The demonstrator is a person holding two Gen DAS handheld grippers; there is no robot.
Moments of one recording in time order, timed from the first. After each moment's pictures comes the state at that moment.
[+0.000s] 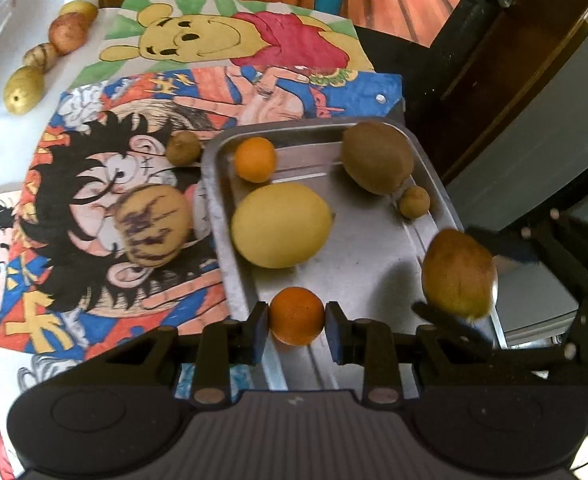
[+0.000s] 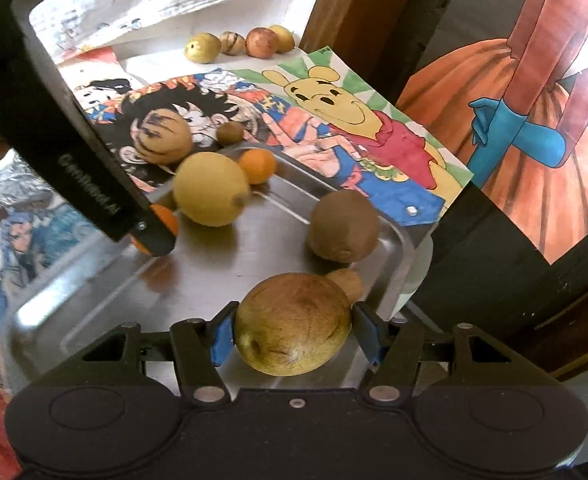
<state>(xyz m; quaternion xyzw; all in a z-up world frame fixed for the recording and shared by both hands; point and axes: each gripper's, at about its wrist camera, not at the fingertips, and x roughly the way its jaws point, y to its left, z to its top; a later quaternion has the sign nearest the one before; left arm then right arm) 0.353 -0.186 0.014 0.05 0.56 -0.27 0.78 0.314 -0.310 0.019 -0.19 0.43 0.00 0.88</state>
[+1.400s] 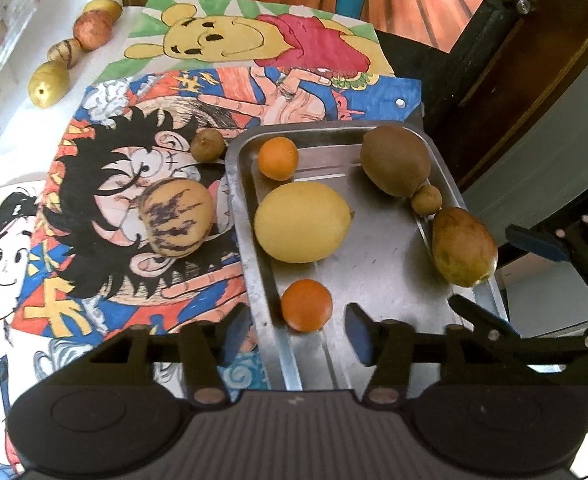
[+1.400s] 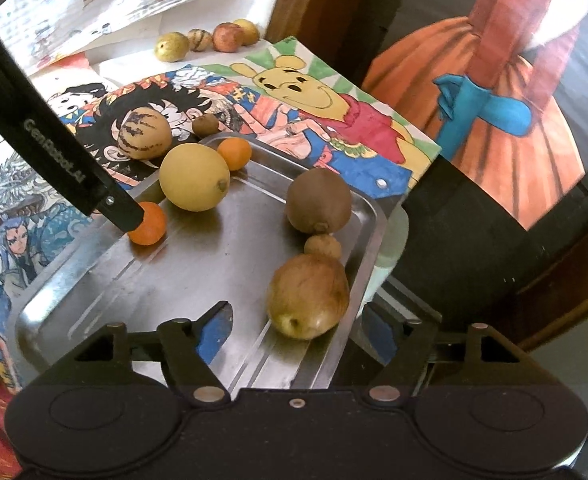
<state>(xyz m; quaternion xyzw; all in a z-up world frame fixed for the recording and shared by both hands) 0.348 -0.176 0.022 0.05 0.56 -0.24 0.79 0.286 -0.300 0.029 -0.16 0.44 -0.07 0.88</state>
